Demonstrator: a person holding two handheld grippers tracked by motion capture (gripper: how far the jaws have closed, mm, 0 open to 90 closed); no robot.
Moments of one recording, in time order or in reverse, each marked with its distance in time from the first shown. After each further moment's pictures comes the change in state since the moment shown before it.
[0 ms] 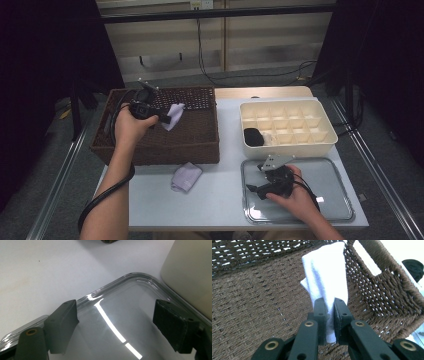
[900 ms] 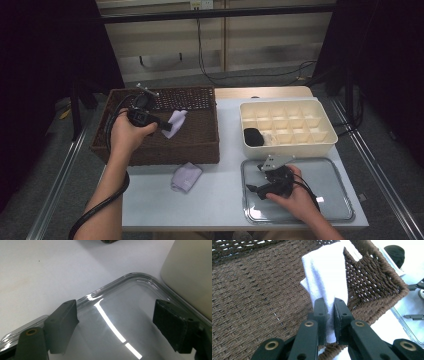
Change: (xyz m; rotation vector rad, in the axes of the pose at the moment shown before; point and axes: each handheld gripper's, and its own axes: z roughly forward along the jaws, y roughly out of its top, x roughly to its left) left arm -0.021 -0.016 -0.014 0.019 -0.052 0.050; right arm 0.000 0.000 0.000 -0.001 -0.001 -0.002
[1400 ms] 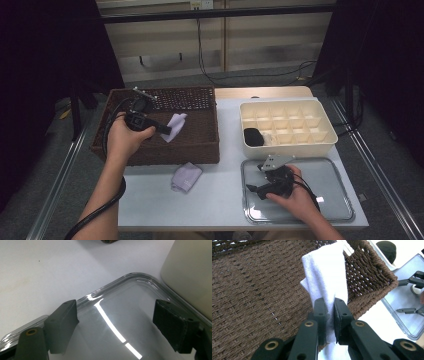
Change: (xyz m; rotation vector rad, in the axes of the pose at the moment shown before) left arm -0.004 -0.011 -0.007 -0.009 -0.035 -0.009; right arm 0.000 0.000 0.000 0.001 0.000 0.001
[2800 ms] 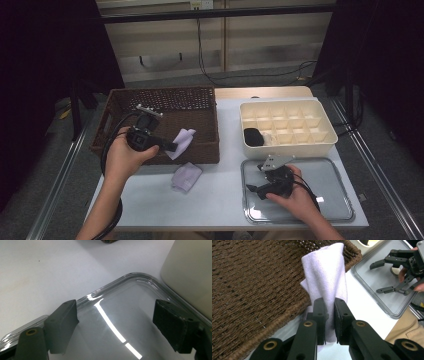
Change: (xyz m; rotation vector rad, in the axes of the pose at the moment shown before) left arm -0.044 -0.033 -0.005 0.006 -0.054 0.115; right arm 0.000 0.000 0.000 0.002 -0.001 -0.001
